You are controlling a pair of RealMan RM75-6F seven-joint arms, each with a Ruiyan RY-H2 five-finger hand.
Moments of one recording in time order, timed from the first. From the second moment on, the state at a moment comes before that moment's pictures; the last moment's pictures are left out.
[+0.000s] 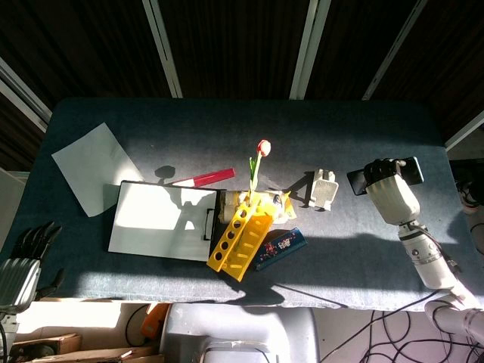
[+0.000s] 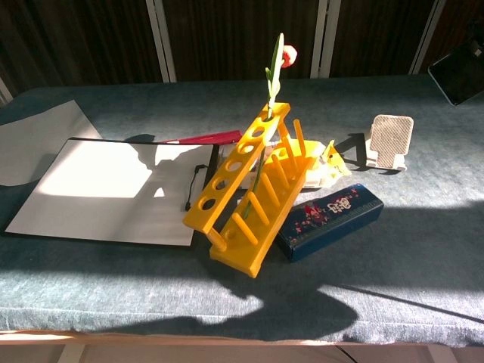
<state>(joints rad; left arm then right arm) -0.11 -1.09 0.00 -1.60 1.57 1.47 -0.02 0.61 -1.35 -0.05 -1.02 -1.46 1.42 -0.86</state>
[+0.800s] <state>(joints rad) -0.12 -1.10 -0.01 -1.60 1.53 1.44 0.01 0.87 -1.35 -0.17 -0.78 -1.85 1.13 -0.74</state>
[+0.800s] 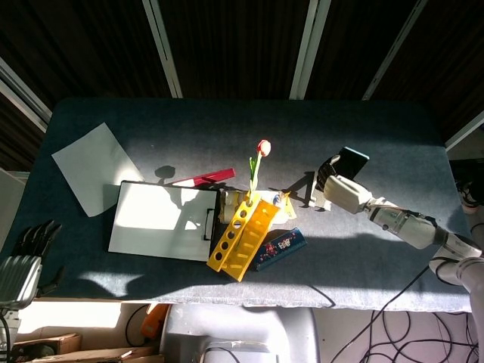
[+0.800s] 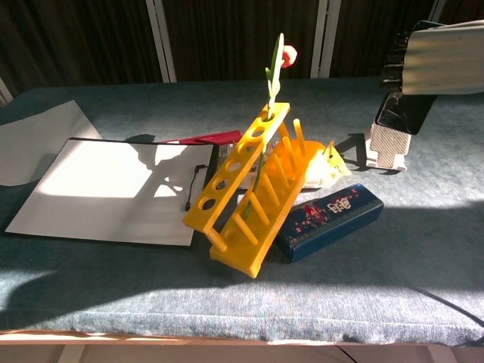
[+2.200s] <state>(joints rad) -0.13 -1.10 -0.01 -1.60 1.52 1.42 0.01 0.88 -1.51 -0.22 -0.54 -1.94 1.11 -0.56</state>
